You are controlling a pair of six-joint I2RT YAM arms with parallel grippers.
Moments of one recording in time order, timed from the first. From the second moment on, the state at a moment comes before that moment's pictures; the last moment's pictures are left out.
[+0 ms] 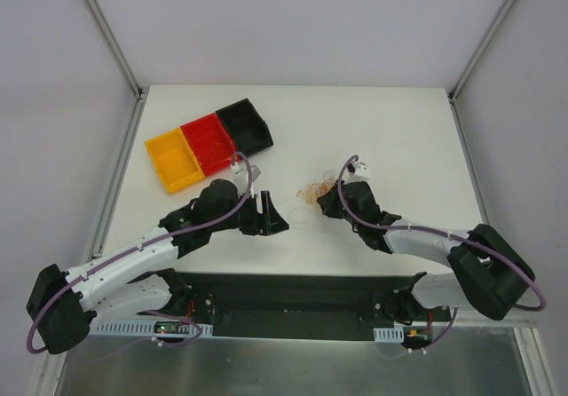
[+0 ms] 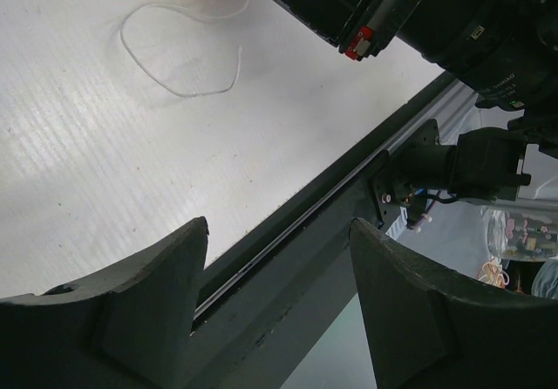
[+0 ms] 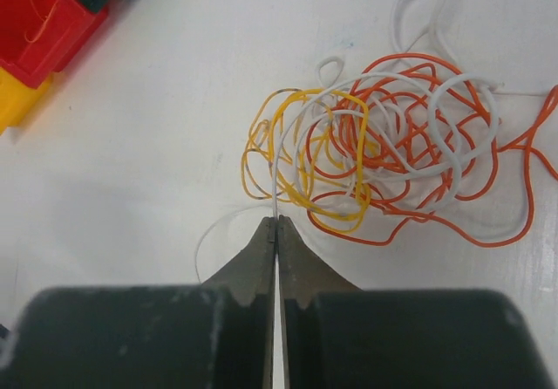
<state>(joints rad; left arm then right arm) -0.80 0.94 0.60 -0.20 0.25 -0.80 0.74 1.33 0.46 0.35 0.19 0.76</state>
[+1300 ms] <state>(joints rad) -0.80 0.49 0.68 -0.54 0.05 -0.74 0.74 1.09 1.85 -0.28 -0.02 0.29</state>
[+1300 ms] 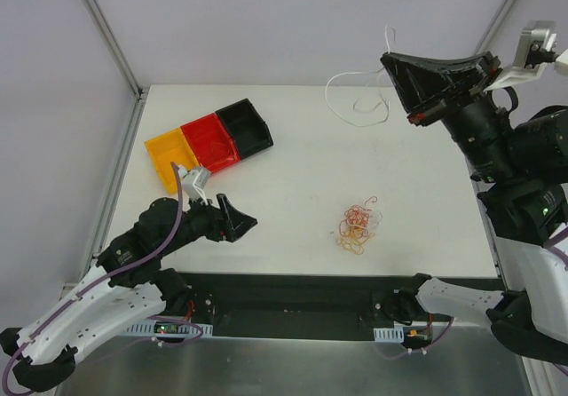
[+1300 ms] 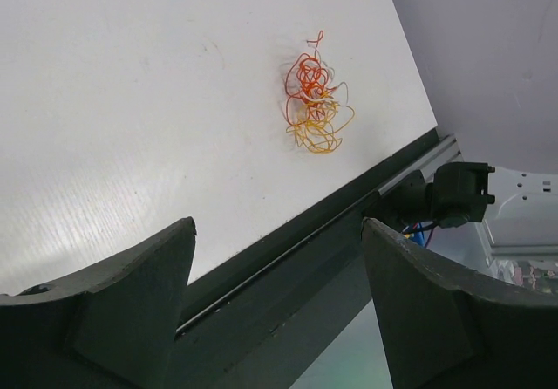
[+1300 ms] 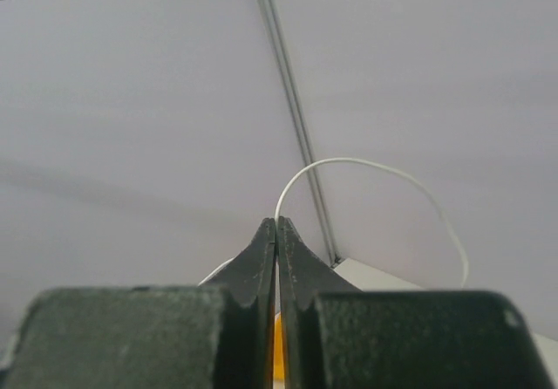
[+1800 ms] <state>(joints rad) -0.80 0.40 0.84 -0.80 -0.12 -0.68 0.90 1.16 1.00 0.09 -0.03 0.46</state>
